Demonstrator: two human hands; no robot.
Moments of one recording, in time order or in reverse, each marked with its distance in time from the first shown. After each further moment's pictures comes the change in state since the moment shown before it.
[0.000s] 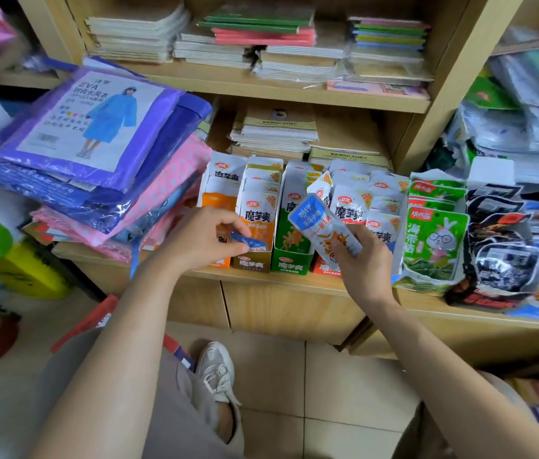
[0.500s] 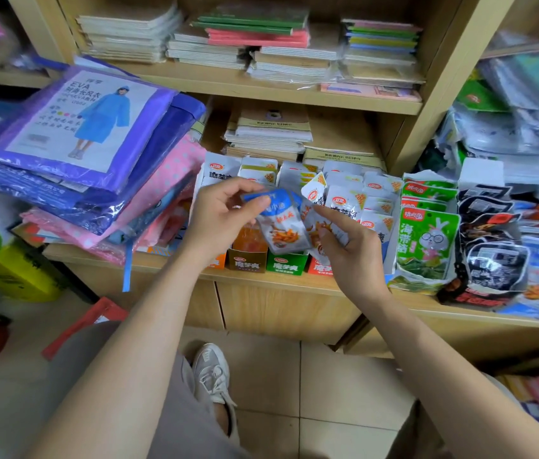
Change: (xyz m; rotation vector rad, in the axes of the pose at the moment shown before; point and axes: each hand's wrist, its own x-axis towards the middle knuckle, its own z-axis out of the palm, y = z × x) left_hand 0.020 0.040 0.021 -0.506 0.335 0.131; right_hand -0.007 -0.041 -0.012 0.168 -0.120 -0.135
